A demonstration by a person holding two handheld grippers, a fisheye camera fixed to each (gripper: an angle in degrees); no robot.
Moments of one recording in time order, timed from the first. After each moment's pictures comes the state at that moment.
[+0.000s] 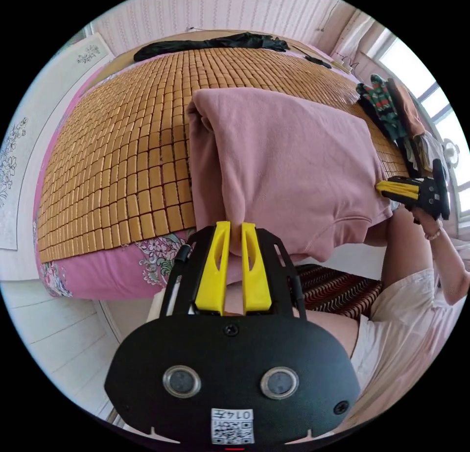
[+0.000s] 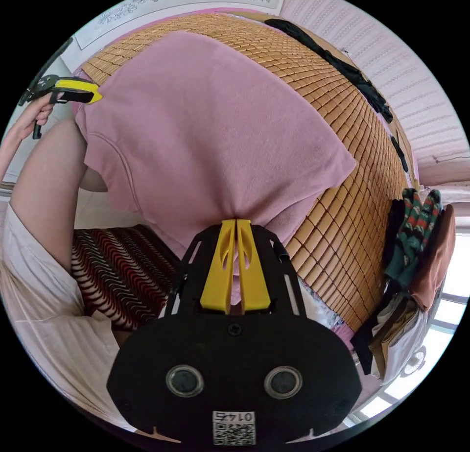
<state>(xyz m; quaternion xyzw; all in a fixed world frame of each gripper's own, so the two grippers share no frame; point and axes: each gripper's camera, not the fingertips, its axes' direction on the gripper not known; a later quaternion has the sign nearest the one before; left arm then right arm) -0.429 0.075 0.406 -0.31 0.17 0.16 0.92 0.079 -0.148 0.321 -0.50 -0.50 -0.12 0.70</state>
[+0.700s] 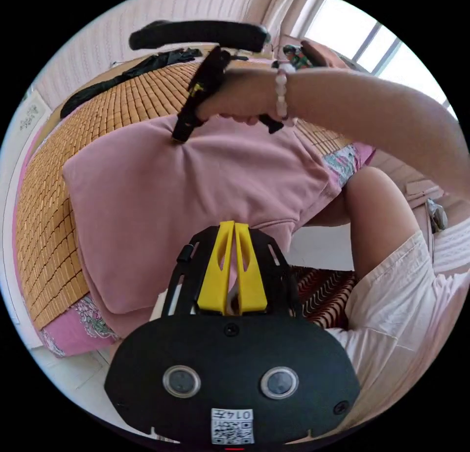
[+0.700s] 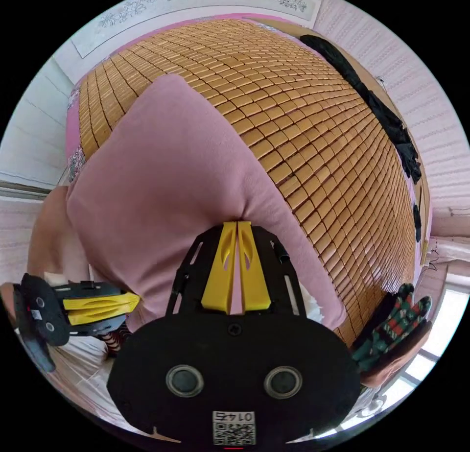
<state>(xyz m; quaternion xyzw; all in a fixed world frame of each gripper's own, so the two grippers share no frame) -0.262 0.187 0.382 -0.25 0.27 0.30 0.88 -0.071 -0.247 0.421 -0.46 -0.56 -0.19 0.66</state>
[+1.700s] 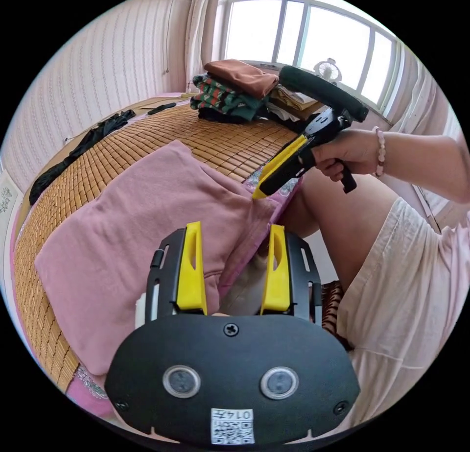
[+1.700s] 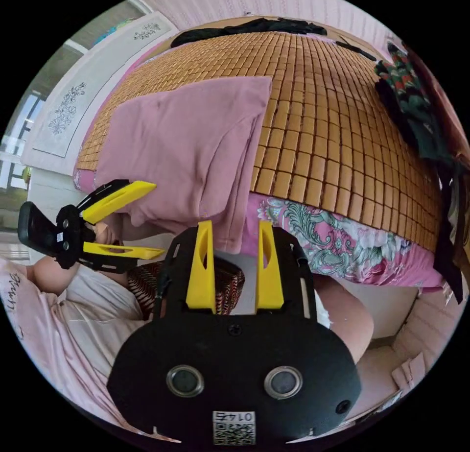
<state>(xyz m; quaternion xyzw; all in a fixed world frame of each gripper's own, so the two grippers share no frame) -0.182 0.317 0.309 -0.07 0.38 0.39 0.84 0.226 0.015 0.392 -0.62 -0.50 0.15 0.59</state>
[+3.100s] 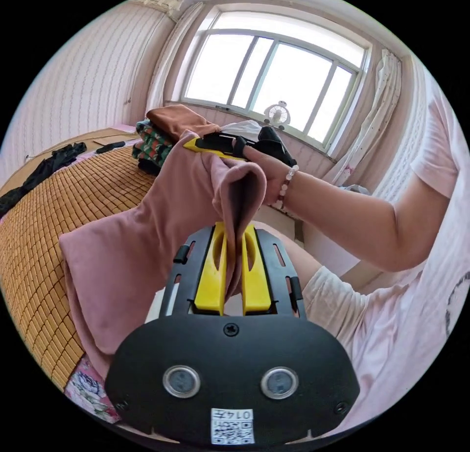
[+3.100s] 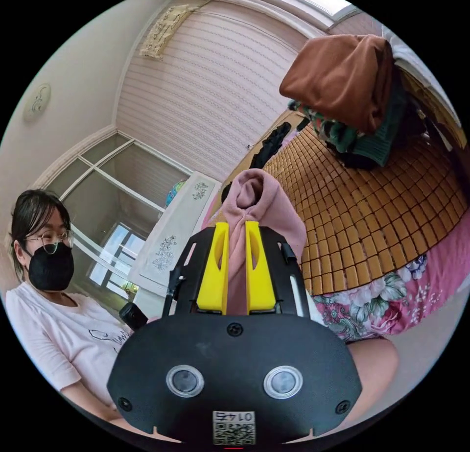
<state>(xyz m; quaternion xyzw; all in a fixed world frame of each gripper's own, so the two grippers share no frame) -0.184 0.277 0.269 -0.03 0.54 0.29 0.79 0.471 0.135 0.475 -0.30 -0.50 0.57 0.58</state>
